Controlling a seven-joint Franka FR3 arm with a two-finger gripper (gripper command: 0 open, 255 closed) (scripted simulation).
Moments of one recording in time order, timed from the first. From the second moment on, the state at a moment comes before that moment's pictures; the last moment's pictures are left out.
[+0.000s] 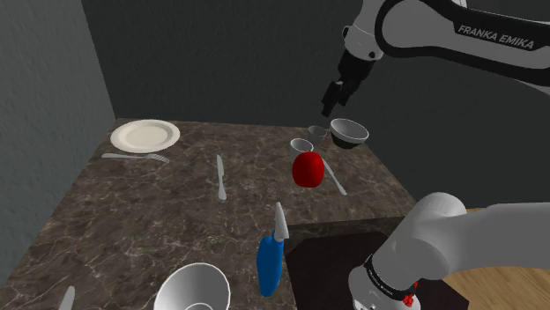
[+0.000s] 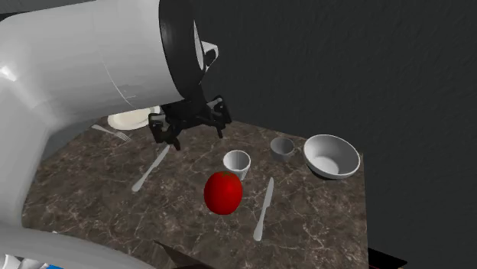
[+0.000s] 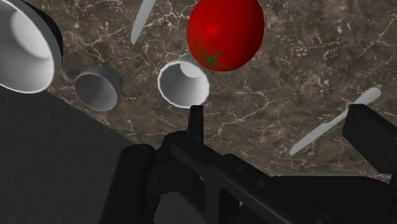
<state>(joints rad) 0.02 -0.74 0.00 -2.28 -0.11 1.70 -0.08</state>
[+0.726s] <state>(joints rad) -0.01 -0.57 -0.20 -2.29 -0.12 1.87 -0.27</state>
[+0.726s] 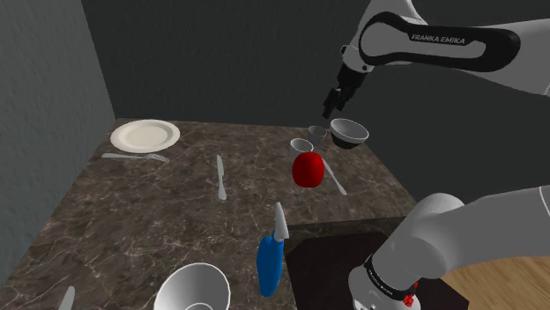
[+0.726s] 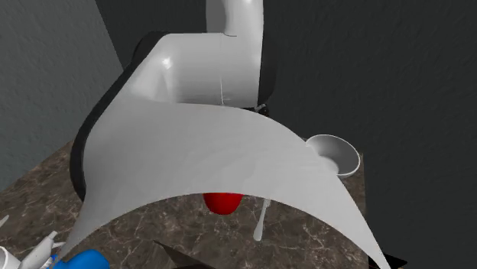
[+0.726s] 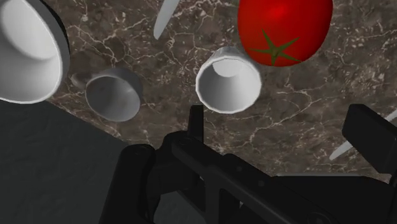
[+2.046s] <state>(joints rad) -0.08 0.17 -0.55 -1.90 0.29 2.02 -0.85</state>
